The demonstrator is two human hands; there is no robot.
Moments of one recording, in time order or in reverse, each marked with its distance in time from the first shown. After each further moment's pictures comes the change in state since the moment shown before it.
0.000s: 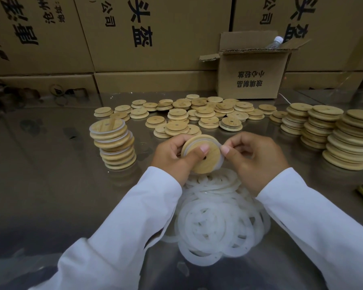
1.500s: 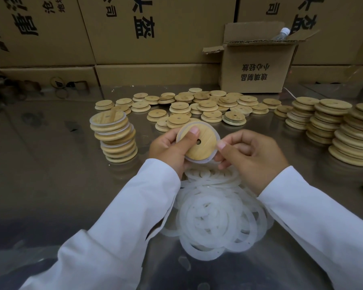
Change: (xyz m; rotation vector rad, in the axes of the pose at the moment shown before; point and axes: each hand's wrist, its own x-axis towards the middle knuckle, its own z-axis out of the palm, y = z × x) left_hand 0.003 0.000 0.002 -0.337 0.135 -0.231; right_hand -0.007 -0.005 0.009 0.345 -0.079 0.115
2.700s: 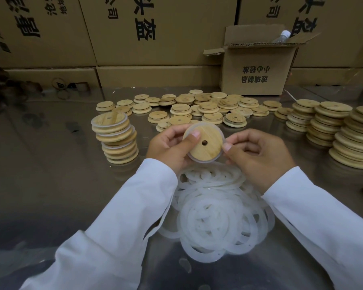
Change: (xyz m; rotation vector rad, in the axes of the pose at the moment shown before) left_hand 0.001 0.004 -0.004 0.046 -0.014 0.083; right_hand 0.005 0.004 -0.006 -0.043 0.070 -0.044
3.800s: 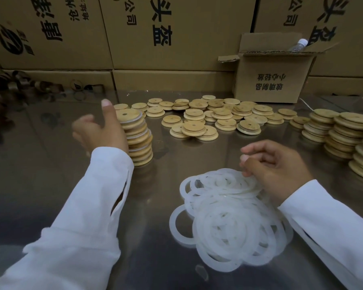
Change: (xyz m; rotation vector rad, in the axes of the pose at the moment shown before) left_hand 0.036 0.042 -0.088 0.333 0.933 0.187; right_hand 0.004 0.008 0.000 -0.068 -0.028 0.047
